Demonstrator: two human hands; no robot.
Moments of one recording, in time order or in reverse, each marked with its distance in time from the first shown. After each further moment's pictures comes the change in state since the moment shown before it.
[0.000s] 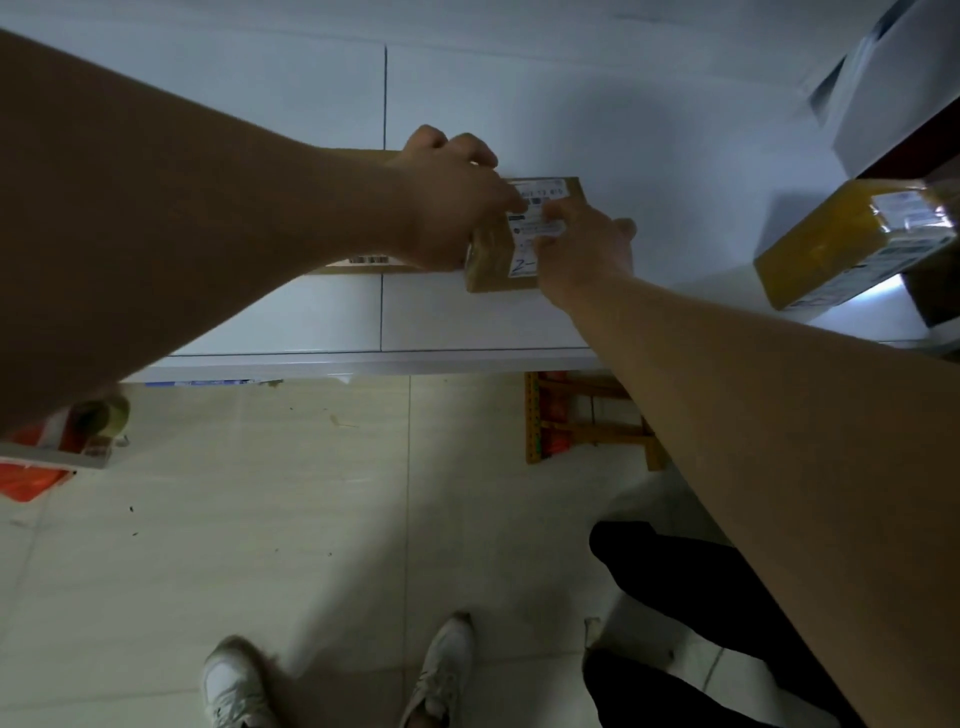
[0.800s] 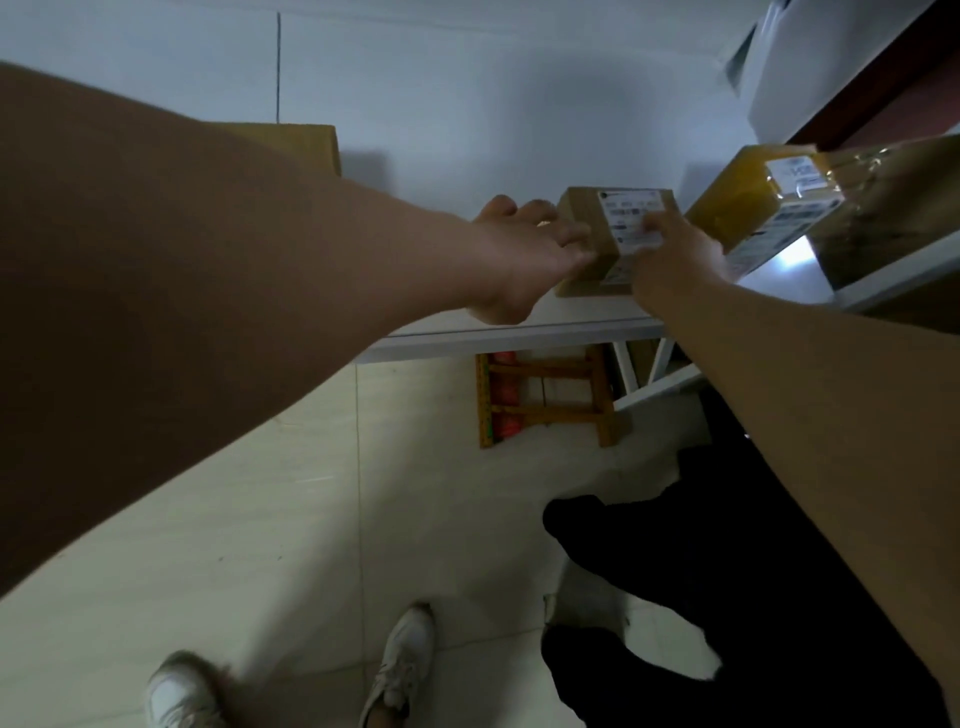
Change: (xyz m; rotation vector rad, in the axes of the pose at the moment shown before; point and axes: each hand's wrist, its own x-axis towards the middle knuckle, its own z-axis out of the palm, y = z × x) left_hand 0.070 0.140 0.011 0.001 -0.108 0.224; right_hand 0.022 0.124 -0.108 -0.193 0.035 0.180
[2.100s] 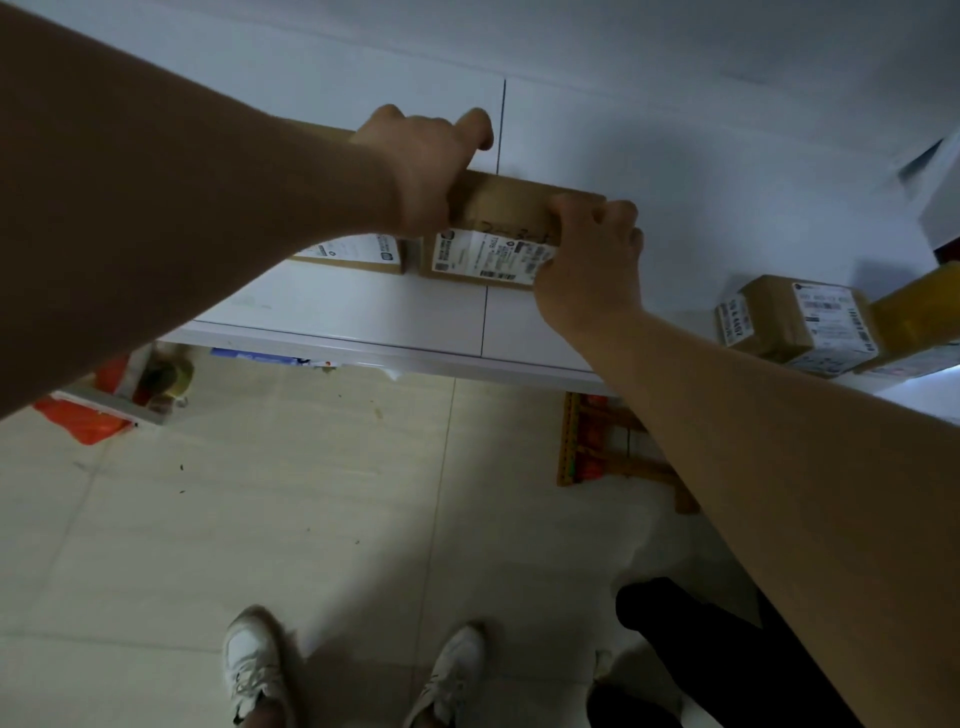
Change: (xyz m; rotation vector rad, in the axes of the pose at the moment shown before) left_hand -0.202 -0.197 0.009 -0.168 0.190 -0.577; right_hand -0.124 -0.210 0.103 -0.051 0.020 -0.592
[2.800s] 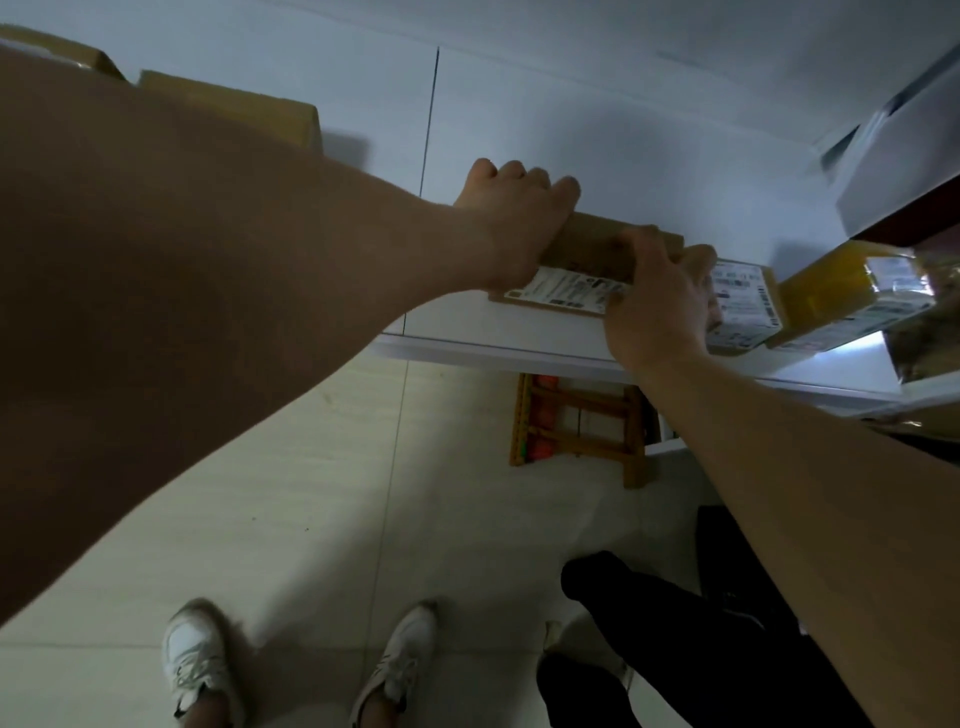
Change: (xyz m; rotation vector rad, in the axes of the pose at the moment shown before) left_hand 0.027 0.149 0.024 -0.038 0.008 0.161; right_hand -0.030 0.112 -0.051 -0.127 0.055 0.271
